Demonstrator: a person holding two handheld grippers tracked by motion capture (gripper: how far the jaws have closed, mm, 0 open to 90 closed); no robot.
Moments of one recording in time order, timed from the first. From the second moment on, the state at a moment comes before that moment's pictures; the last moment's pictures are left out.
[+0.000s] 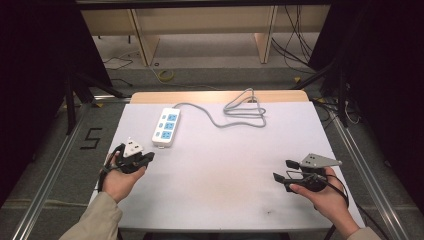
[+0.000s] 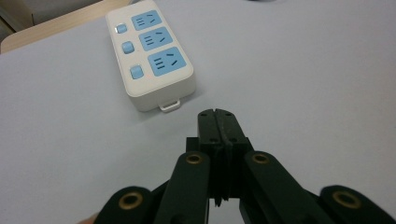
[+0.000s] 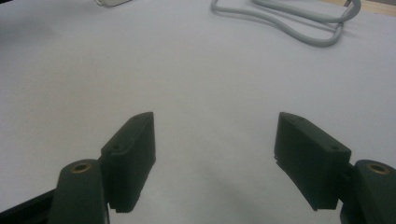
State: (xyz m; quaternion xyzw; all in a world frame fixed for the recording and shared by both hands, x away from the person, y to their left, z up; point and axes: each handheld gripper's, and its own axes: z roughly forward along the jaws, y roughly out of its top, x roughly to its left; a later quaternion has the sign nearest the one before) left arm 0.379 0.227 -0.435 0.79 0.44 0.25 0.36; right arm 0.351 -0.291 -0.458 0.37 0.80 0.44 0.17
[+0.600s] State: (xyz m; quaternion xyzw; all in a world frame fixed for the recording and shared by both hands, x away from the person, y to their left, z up) left arm 0.396 0.230 -0.431 0.78 0.45 0.25 0.36; right arm 0.351 -0.290 -0.458 0.37 0.80 0.44 0.17
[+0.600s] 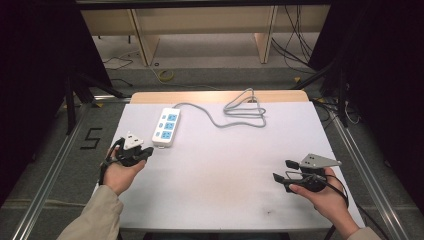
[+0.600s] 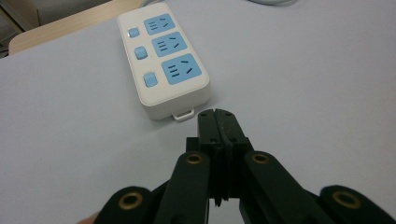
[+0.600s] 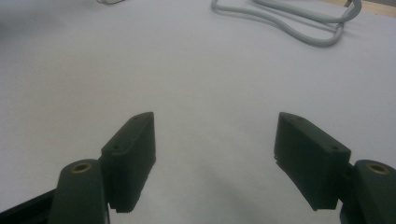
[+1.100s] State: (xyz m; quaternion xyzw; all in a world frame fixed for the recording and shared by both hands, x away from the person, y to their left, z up) left arm 0.414 0.229 -0.431 0.78 0.45 0.25 0.35; right arm 0.351 -0.289 -0.459 0.37 0.80 0.44 0.17
